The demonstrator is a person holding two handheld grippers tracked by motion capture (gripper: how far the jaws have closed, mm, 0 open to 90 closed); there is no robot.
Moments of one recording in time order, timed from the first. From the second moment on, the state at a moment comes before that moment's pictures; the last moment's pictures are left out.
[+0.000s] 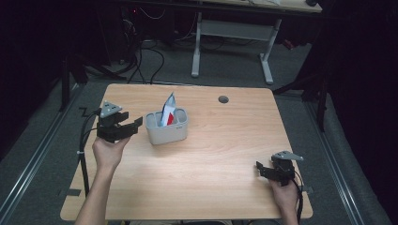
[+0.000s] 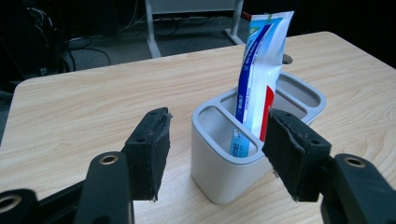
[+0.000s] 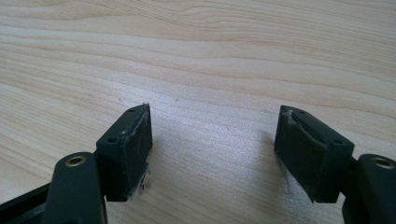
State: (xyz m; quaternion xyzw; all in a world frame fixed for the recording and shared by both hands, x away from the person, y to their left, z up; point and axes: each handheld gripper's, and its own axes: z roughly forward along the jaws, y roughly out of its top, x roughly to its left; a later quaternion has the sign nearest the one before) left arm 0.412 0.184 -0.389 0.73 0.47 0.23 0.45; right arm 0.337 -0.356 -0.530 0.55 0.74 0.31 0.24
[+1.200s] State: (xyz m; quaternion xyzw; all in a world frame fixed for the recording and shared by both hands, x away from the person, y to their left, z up) left arm 0.385 0.213 -0.411 0.70 0.50 0.24 0.45; right arm 0.337 -0.356 -0.530 0.55 0.74 0.31 0.24
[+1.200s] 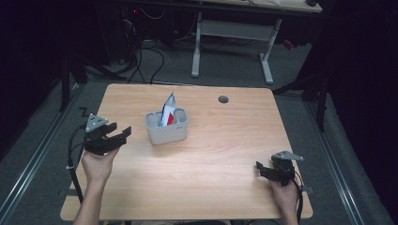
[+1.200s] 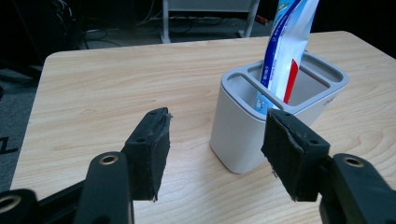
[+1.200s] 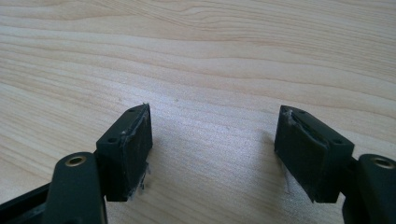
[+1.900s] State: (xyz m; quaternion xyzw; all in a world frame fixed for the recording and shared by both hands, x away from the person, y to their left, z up) left arm 0.376 0.220 -0.432 0.70 0.52 0.23 0.44; right arm 0.337 -0.356 -0.530 0.55 0.74 0.31 0.24
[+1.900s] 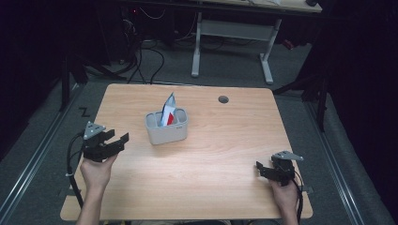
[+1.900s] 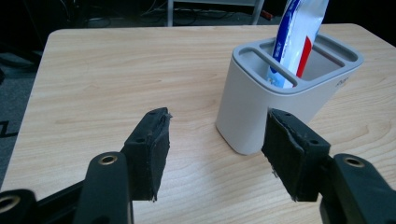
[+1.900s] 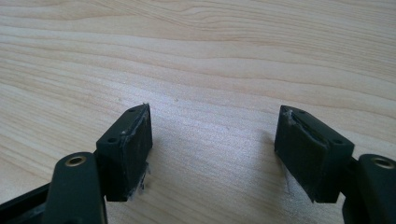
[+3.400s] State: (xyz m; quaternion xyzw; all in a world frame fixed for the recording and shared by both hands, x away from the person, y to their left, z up) left arm 0.369 0.224 -0.494 0.71 0.55 0.20 0.39; right arm 0.337 -0.356 -0.530 0.55 0.73 0.31 0.24
